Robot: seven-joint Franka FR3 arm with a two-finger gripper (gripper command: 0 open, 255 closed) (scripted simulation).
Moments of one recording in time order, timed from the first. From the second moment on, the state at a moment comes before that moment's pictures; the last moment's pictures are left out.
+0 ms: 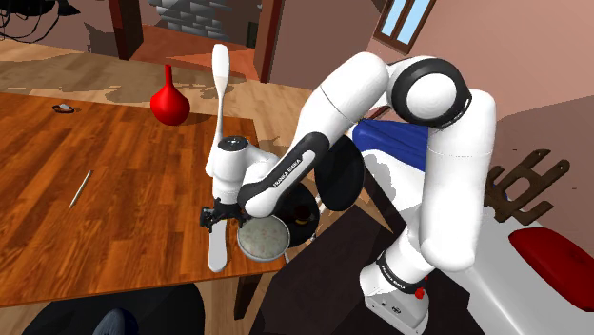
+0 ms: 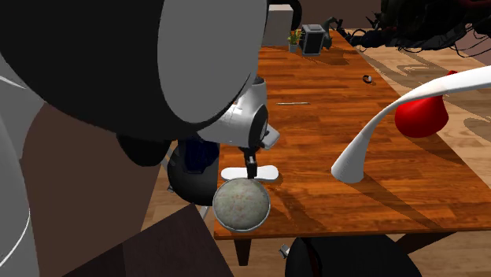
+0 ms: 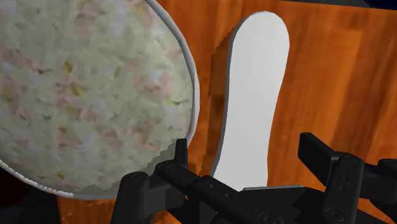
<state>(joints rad) 0.20 0.47 0.28 -2.24 -0.30 2.66 1.18</state>
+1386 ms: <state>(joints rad) 0.29 0.67 0.20 -2.11 -0.37 2.74 1.27</state>
